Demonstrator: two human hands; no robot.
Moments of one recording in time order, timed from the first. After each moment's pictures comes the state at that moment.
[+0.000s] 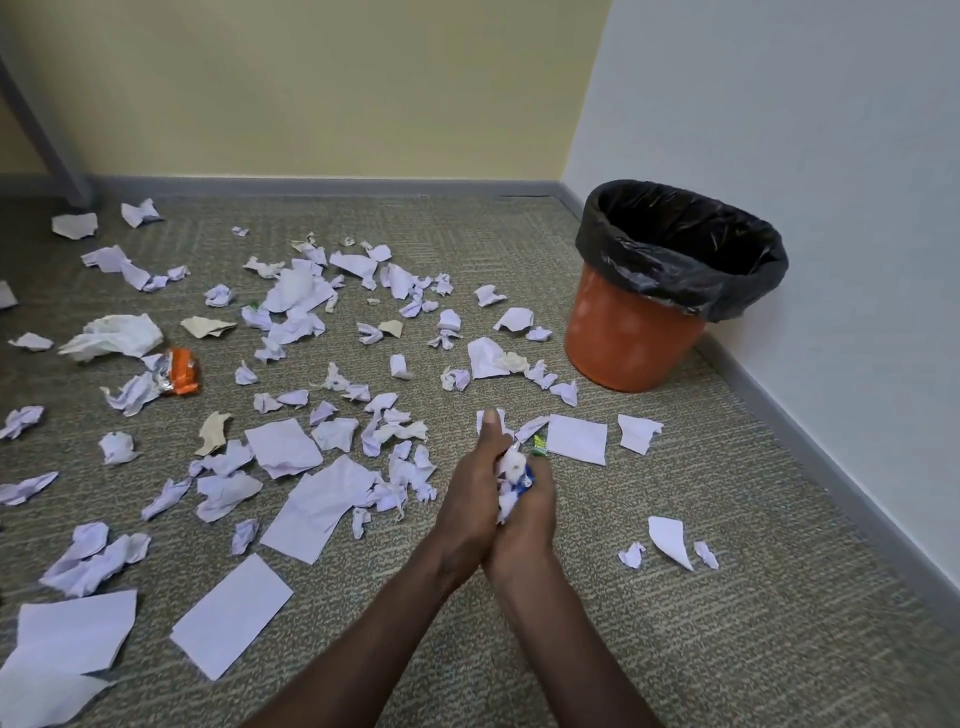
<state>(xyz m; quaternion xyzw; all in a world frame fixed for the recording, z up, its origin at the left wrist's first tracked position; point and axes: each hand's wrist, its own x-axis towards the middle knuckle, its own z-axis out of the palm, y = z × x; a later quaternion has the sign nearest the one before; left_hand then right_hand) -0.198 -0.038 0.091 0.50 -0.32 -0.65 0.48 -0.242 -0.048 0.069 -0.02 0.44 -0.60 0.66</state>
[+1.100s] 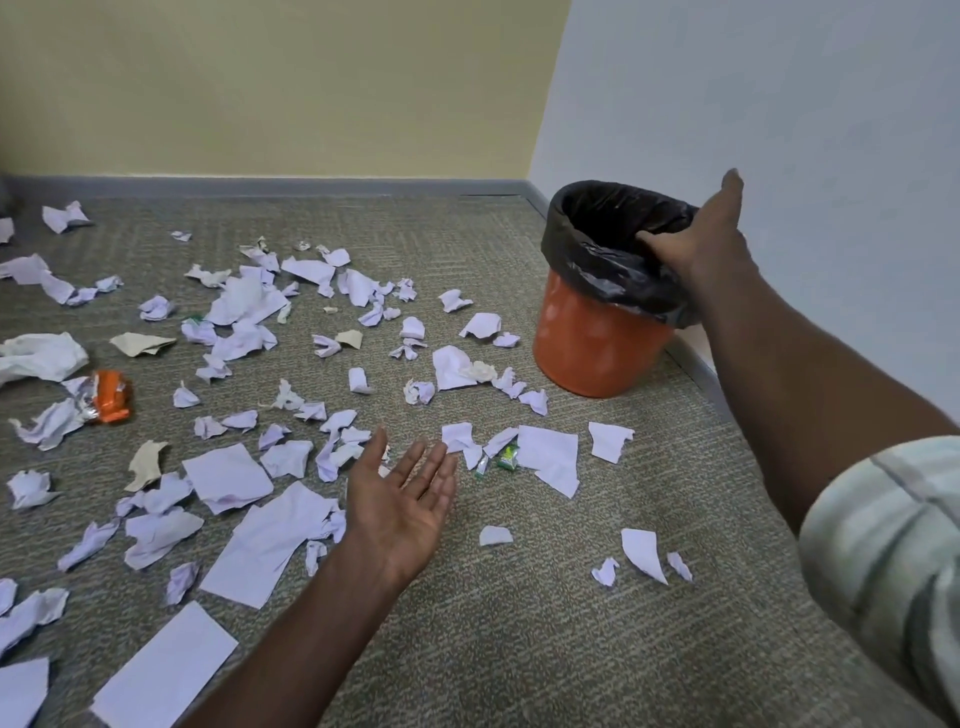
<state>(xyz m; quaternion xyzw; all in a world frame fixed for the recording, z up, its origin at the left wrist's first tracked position) -0.166 -0.080 0.067 0.35 0.10 -0.75 0.55 -0.432 -0.299 0.241 -0.08 0.38 -0.73 0.56</state>
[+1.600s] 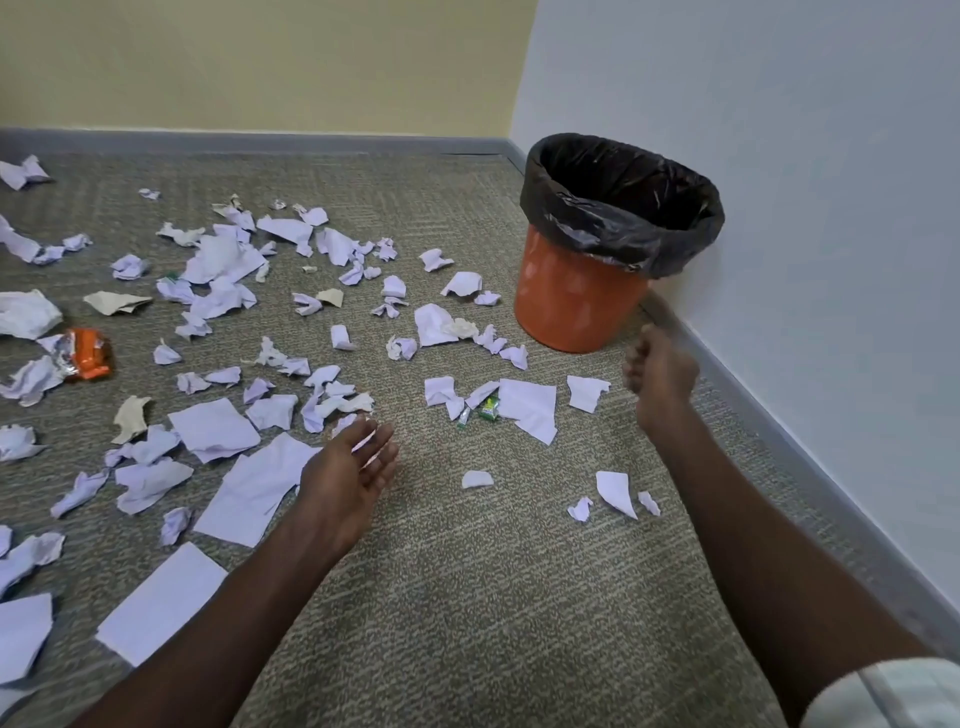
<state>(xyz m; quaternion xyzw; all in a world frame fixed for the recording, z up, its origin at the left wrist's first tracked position) -0.141 -0.061 0.032 0.52 -0.06 -0.67 0.52 -0.470 -0.167 0.069 -0.26 0.69 -0.59 0.33</state>
